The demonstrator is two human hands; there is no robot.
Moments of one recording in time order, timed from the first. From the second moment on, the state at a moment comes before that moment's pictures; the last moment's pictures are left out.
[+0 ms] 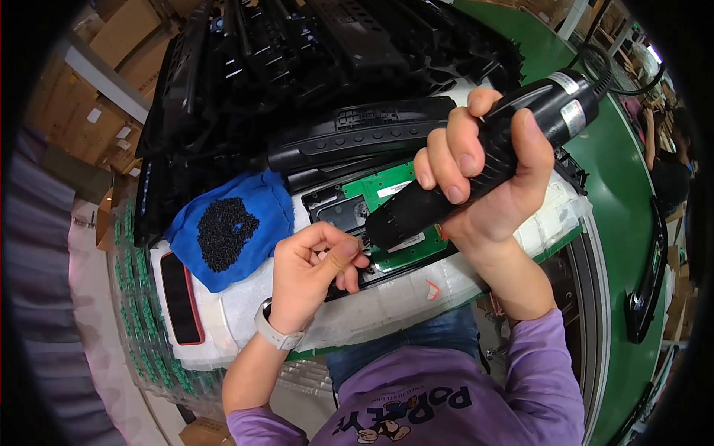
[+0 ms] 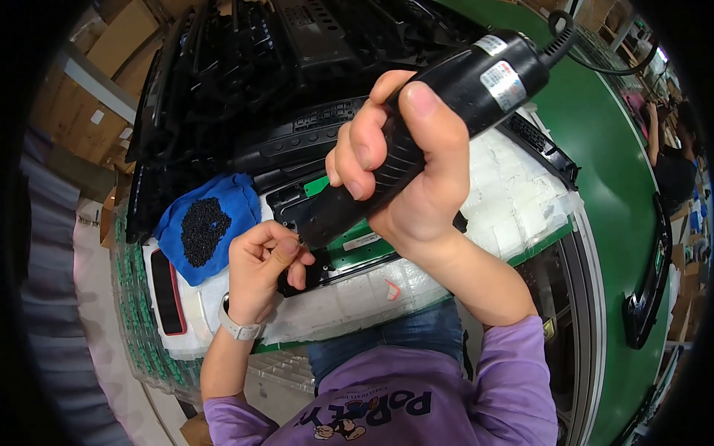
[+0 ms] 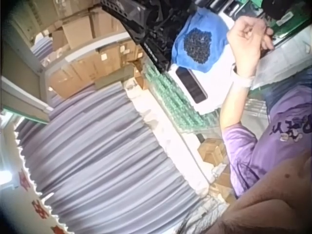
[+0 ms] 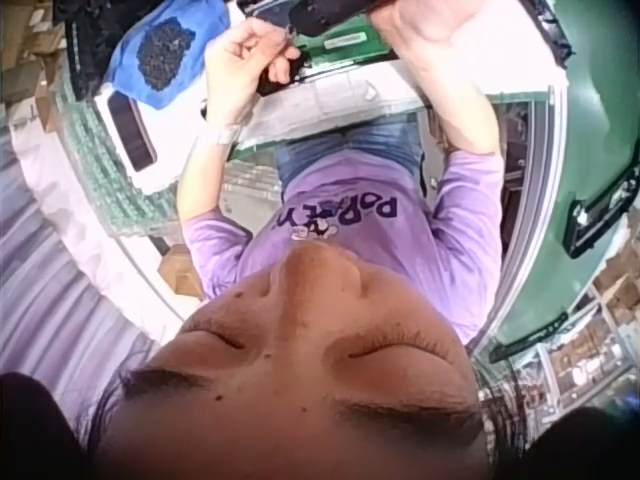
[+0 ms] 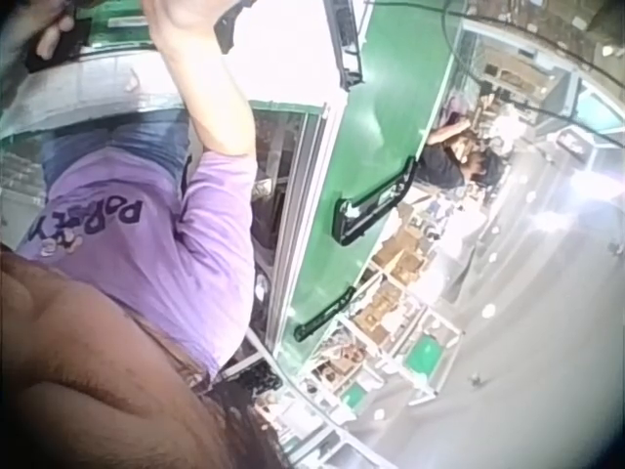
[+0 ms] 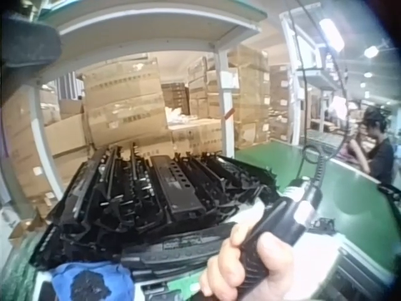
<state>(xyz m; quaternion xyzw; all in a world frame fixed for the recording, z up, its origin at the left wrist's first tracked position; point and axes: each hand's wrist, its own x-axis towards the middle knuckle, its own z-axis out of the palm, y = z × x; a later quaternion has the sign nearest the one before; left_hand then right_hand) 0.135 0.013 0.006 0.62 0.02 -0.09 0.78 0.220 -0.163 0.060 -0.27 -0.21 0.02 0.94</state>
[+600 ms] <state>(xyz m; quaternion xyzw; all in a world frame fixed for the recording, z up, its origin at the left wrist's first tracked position) 0.137 0.010 0.003 0.61 0.04 -0.06 0.79 0.220 -0.168 0.058 -0.26 -0.28 -0.01 0.92</state>
